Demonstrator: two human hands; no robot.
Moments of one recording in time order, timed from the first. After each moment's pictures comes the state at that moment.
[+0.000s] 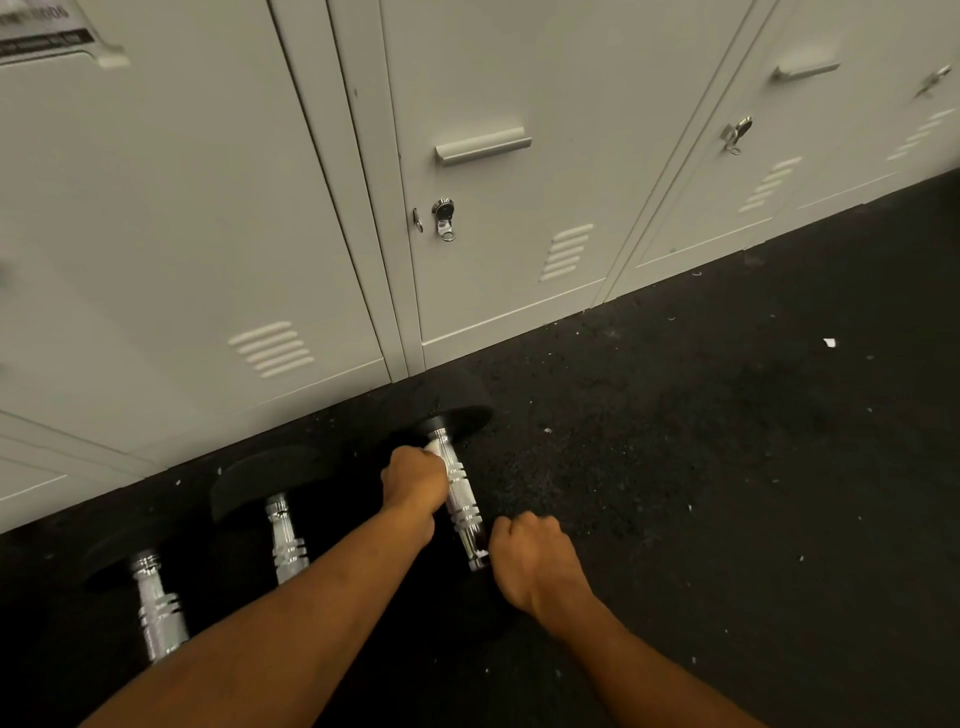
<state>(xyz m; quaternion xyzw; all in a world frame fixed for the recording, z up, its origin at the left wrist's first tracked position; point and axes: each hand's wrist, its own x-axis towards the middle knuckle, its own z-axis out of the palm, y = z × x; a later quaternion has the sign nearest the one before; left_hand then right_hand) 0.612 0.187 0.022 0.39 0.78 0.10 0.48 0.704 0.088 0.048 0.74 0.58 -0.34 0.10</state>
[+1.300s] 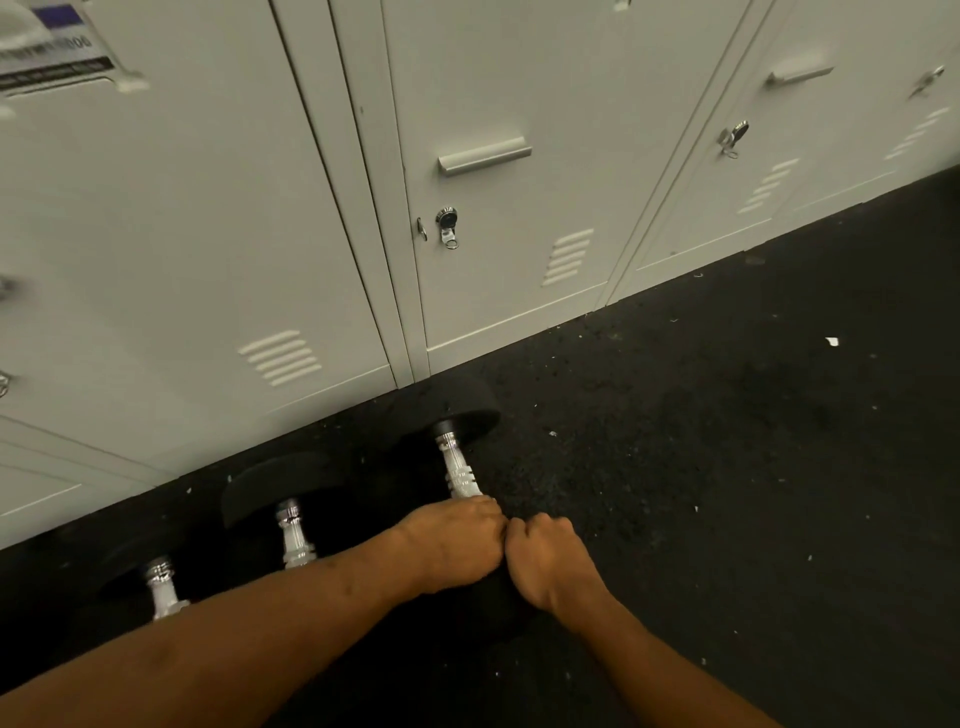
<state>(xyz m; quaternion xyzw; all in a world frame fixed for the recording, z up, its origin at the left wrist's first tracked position) 0.598 0.166 0.024 0.98 0.06 -0.19 0.02 0.711 0.086 0.033 0.77 0.51 -0.38 0.04</state>
